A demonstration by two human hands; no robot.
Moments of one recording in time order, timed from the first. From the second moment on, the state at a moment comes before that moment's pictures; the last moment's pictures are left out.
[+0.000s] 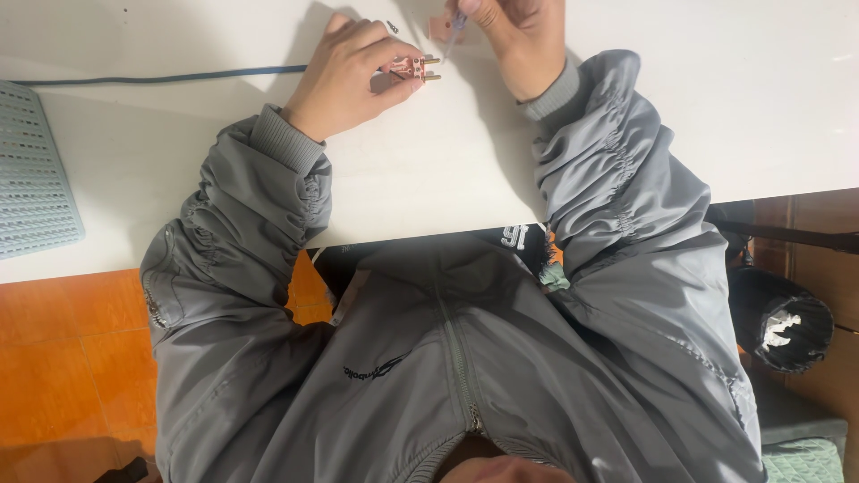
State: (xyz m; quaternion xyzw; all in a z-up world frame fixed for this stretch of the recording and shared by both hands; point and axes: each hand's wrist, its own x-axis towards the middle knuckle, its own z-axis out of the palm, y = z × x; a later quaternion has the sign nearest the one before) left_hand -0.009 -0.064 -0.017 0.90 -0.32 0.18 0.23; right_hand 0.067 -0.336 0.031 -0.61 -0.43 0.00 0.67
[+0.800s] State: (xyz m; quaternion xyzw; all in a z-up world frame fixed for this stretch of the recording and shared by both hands) left_hand -0.009 -0.064 -0.016 0.89 -0.30 0.14 0.32; right_hand 0.057 -0.317 0.009 -0.63 -0.36 -0.01 0.69
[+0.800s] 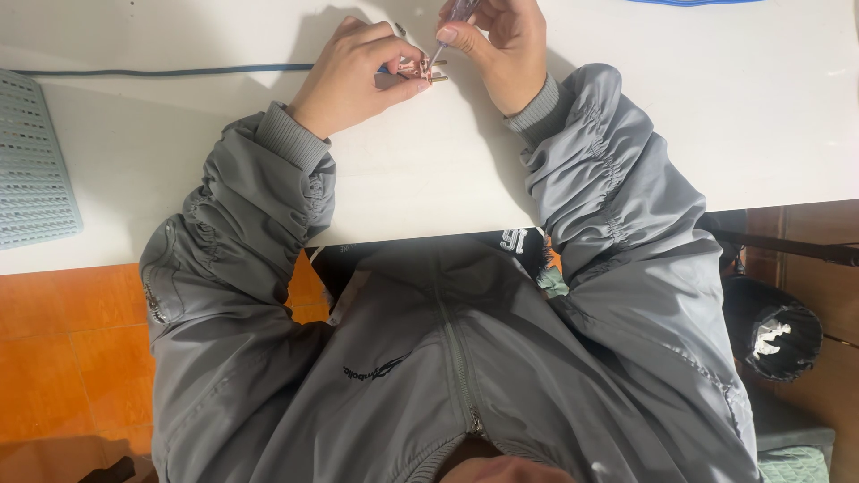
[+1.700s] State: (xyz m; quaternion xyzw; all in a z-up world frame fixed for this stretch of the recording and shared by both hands) left_hand -0.005 -0.073 -0.021 0.91 -0.27 0.16 0.27; right_hand 0.043 -0.316 0.034 -0.68 -0.45 -0.11 0.57
